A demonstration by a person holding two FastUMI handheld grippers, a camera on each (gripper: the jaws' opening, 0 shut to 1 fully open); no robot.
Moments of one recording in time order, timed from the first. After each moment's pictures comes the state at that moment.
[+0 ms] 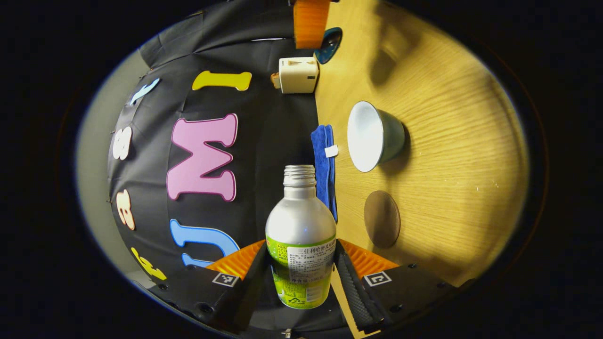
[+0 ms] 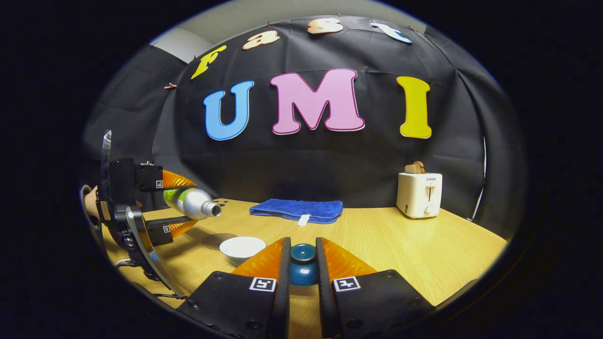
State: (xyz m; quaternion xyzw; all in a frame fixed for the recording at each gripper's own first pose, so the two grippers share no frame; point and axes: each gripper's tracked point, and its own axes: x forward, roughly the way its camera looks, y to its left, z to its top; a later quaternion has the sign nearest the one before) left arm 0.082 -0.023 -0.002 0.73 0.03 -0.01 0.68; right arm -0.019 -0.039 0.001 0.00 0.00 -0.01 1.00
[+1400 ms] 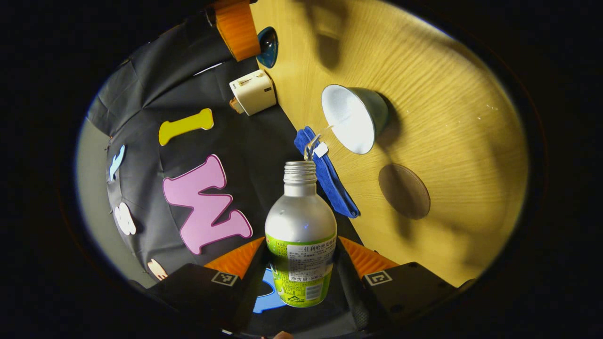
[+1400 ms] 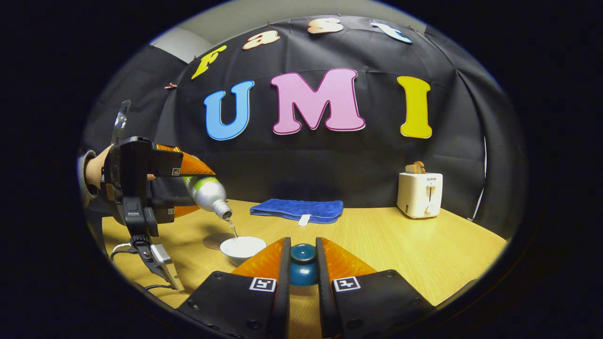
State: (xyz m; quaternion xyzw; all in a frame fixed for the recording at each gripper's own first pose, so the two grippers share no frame) left arm 0.099 -0.033 0.025 0.86 0.01 -0.04 0.50; right arm -0.019 -0.040 0.002 0.00 0.00 0.00 1.00
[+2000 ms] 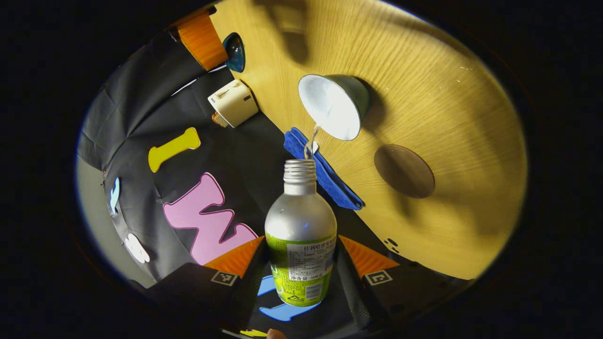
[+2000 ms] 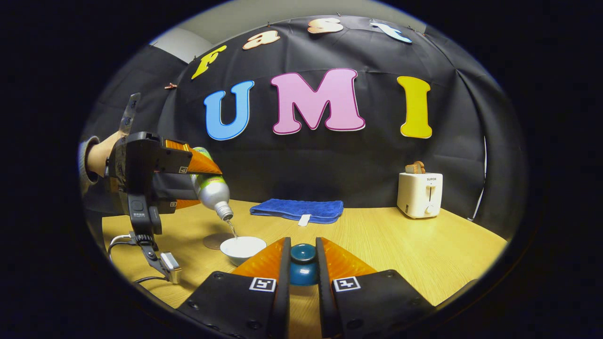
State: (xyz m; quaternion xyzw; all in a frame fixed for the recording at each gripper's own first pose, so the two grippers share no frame) left arm 0.106 -0.030 0.034 0.91 0.01 -0.05 0.41; right arm -0.019 -0.040 0.002 0.00 0.00 0.00 1.00
